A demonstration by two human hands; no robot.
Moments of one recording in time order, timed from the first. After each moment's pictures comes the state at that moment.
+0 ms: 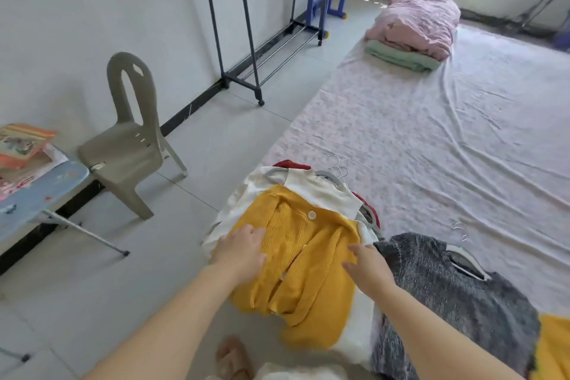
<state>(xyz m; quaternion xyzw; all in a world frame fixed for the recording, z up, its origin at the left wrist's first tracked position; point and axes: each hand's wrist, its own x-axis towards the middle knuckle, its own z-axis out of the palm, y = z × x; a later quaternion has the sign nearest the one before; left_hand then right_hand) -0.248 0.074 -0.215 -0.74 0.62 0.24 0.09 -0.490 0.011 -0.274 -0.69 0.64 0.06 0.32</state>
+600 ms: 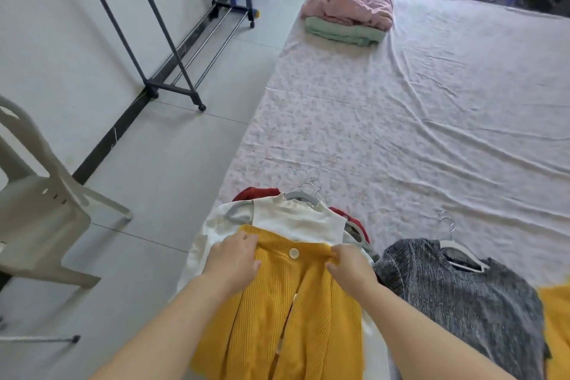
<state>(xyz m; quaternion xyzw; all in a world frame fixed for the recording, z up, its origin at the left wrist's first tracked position) -0.223 -0.103 -0.263 -0.65 0.70 0.27 0.12 -0.452 -0.107 -0.329 -0.60 0.71 0.06 0.36</state>
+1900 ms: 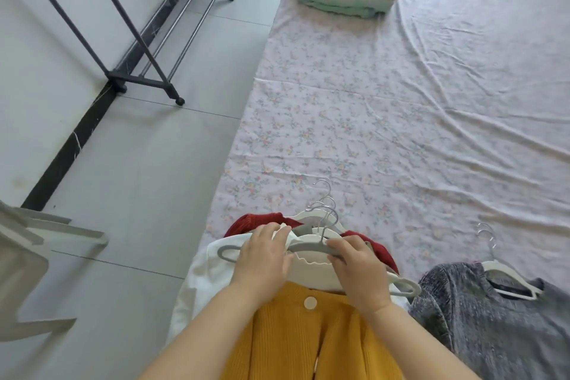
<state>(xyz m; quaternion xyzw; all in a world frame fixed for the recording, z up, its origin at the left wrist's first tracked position) -0.236 -0.237 -0.365 -0.60 0.75 0.26 -0.02 -0.417 -0.210 -0.392 -0.68 0.68 -0.19 0.19</state>
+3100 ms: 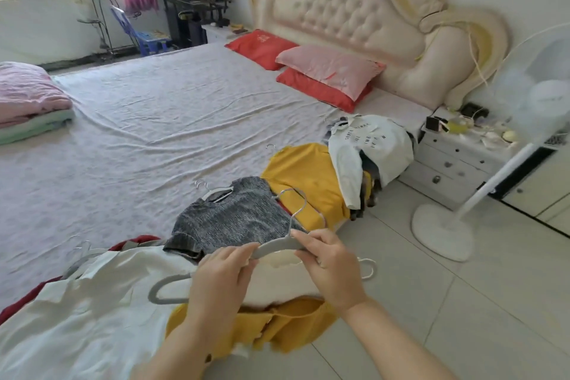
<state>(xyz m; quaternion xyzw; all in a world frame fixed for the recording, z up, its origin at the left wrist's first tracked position) -0.452 0.205 -0.154 -0.19 0.93 0.20 -0.22 -0.586 0.352 -0.174 -0.42 0.81 -0.39 -0.14</state>
